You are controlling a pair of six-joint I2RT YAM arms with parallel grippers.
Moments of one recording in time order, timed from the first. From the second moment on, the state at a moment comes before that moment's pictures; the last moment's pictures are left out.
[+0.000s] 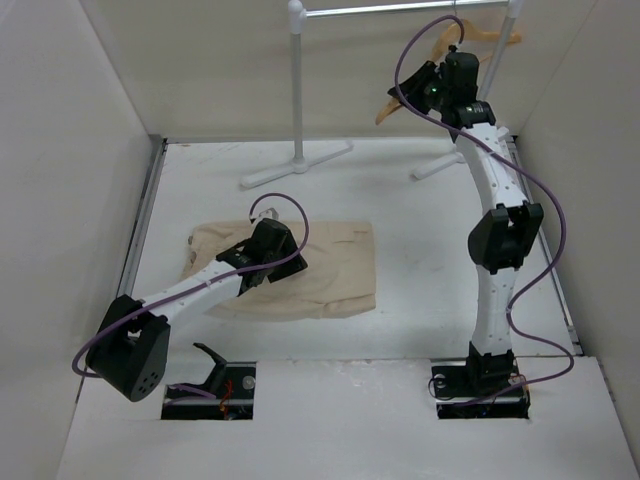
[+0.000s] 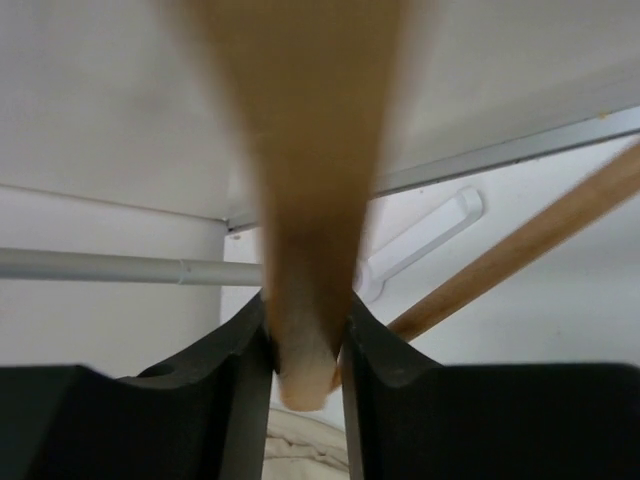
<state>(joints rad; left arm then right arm) -0.59 1.28 0.70 -0.27 -0.07 -0.87 0.15 2.21 2.37 -0.44 -0.28 0.81</state>
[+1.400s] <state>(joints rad) -0.73 1.44 1.54 -0.41 -0.11 -0.66 0.38 1.37 1.23 -0.36 -0.36 0.70</state>
